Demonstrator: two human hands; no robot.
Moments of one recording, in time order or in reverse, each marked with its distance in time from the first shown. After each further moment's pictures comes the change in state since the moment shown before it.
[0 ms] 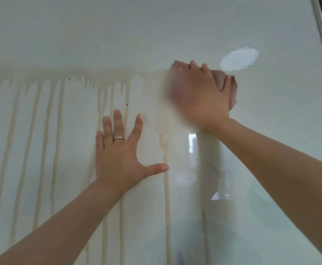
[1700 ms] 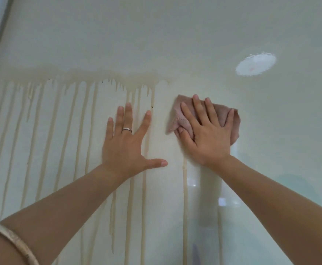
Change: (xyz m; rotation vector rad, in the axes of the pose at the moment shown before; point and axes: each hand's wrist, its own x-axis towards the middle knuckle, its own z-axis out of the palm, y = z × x) left_hand 0.005 -0.036 -0.026 0.115 -0.031 0.032; right_hand -0.045 -0.047 0.005 -0.286 0.001 -0.062
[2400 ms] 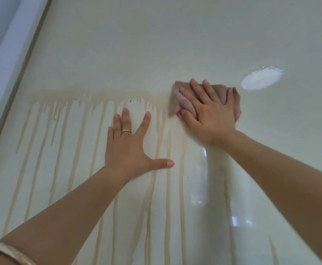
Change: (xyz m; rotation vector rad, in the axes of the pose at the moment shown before) left_hand 0.035 -0.065 -0.014 -0.134 -0.018 -0.094; right_hand 0.088 -0.045 0.013 0.038 0.021 -0.092
